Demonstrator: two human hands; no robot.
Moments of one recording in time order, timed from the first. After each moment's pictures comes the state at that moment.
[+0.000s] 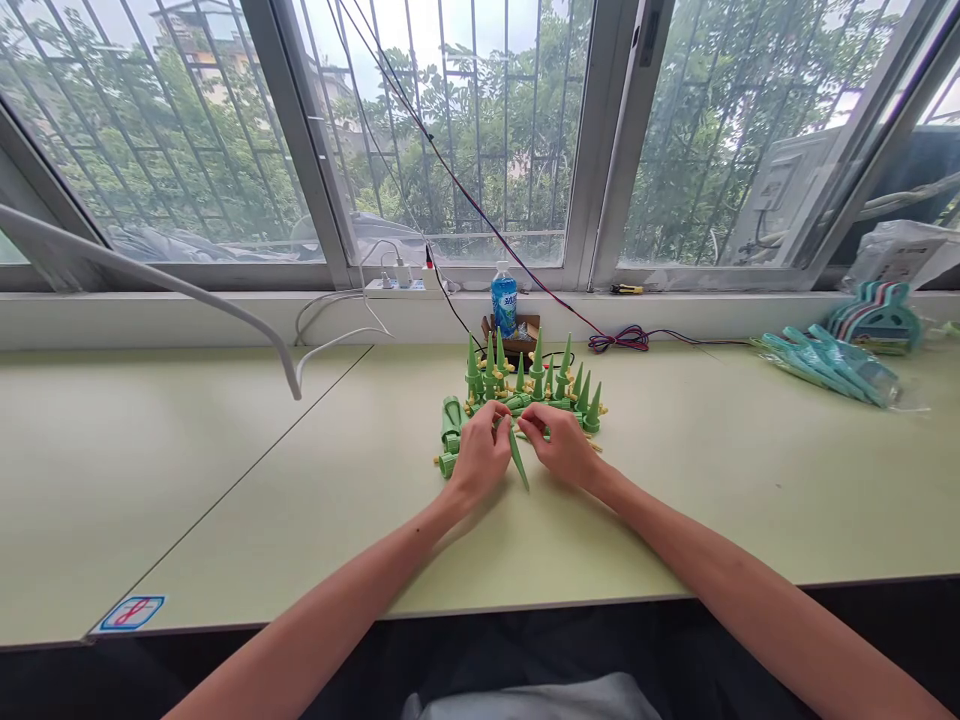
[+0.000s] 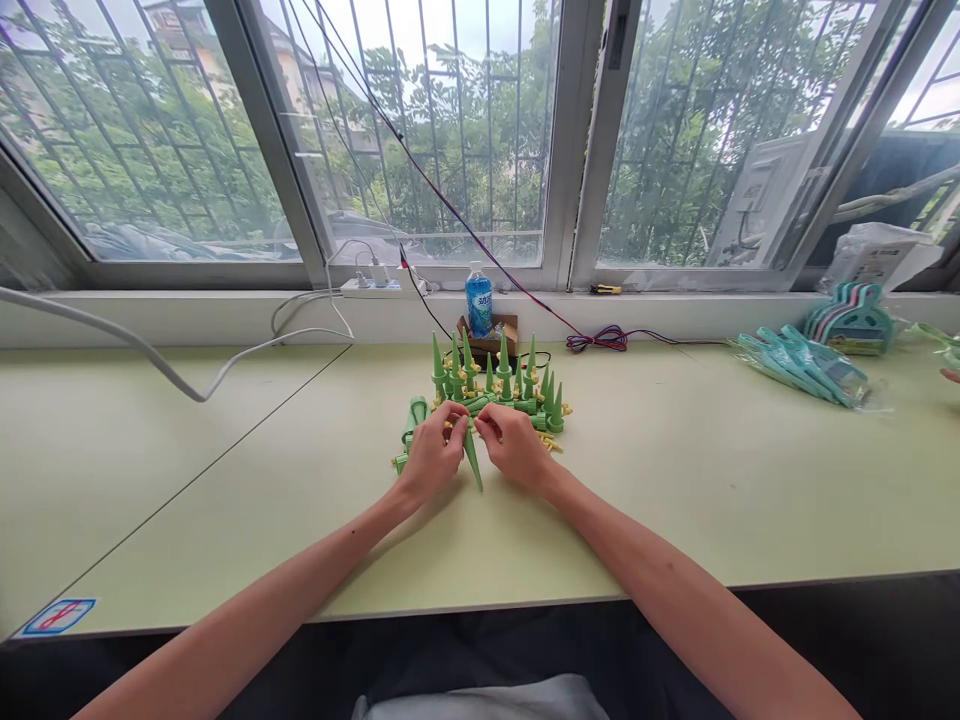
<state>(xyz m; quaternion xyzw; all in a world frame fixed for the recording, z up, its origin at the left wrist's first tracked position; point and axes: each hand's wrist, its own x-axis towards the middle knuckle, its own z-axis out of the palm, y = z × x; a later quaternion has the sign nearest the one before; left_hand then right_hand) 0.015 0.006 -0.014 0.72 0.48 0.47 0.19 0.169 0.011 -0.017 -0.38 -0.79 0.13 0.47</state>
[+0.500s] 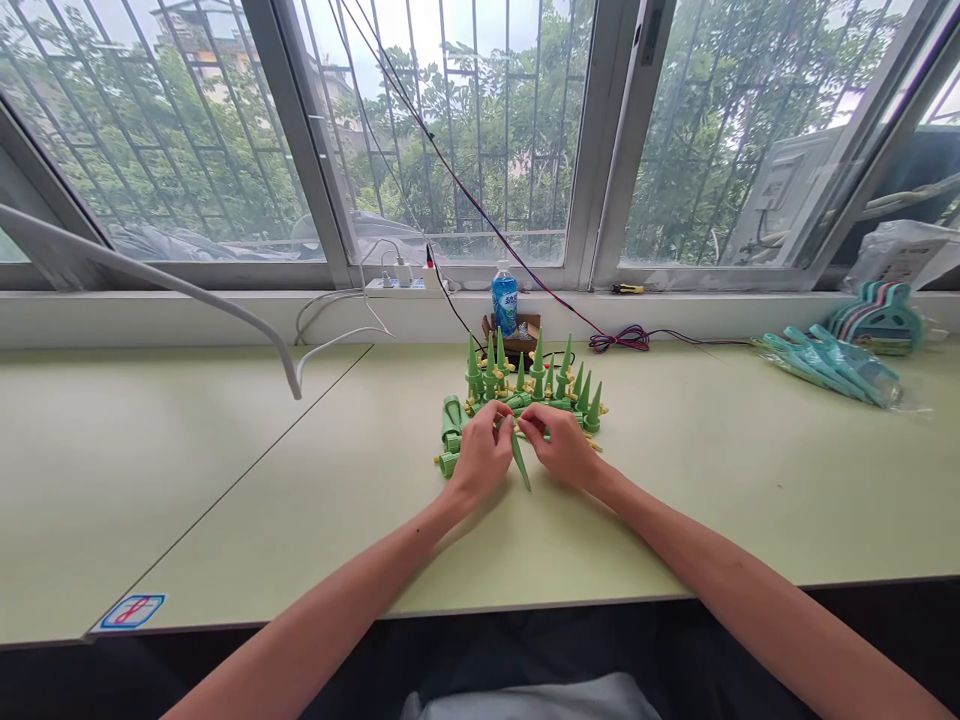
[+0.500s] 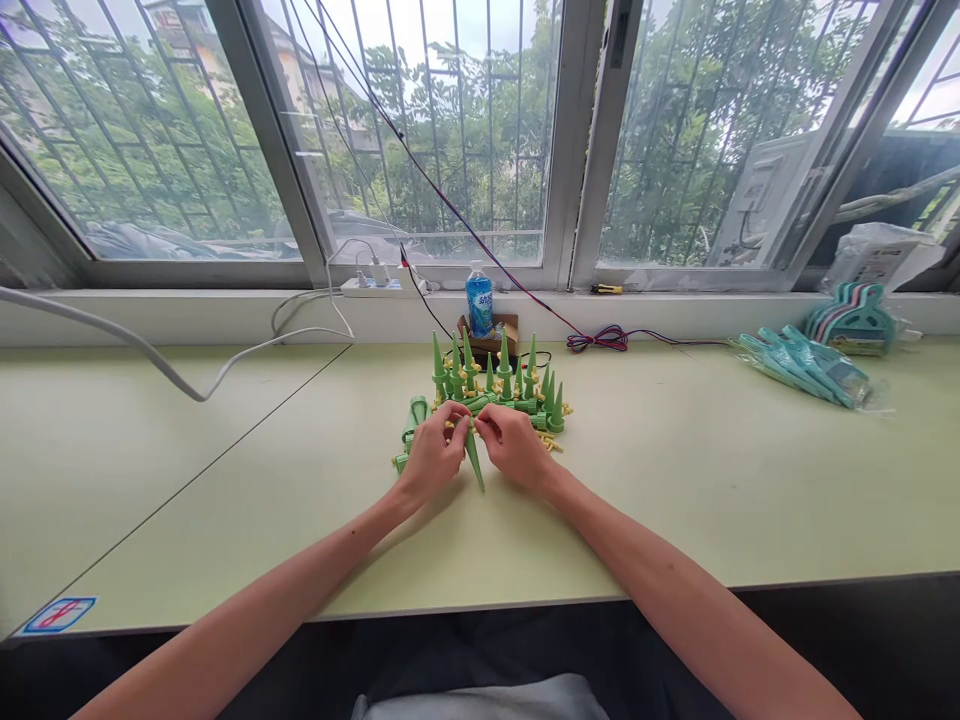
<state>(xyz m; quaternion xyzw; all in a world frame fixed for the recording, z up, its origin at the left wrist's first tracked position) 0.016 0.003 -0.012 0.72 0.47 0.47 0.20 0.168 0.011 -0.017 -0.38 -0.79 0.14 0.46</state>
